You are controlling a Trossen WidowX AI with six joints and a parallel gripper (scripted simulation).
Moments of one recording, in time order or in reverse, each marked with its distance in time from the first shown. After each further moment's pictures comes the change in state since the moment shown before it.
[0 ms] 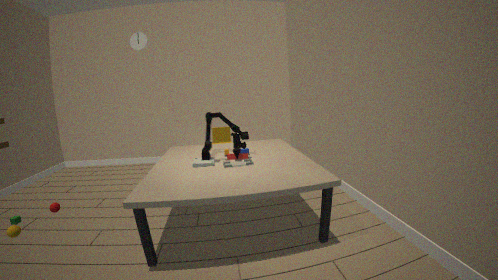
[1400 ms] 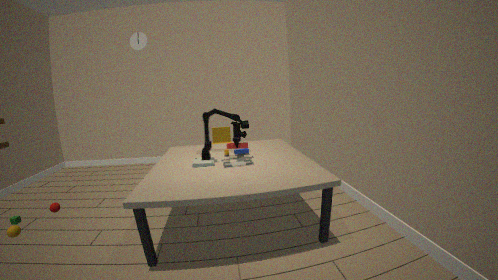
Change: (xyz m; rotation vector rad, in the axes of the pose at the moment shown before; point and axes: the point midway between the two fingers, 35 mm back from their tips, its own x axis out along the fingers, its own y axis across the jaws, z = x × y) arm -0.096 0.001 0.005 0.008 0.007 -0.002
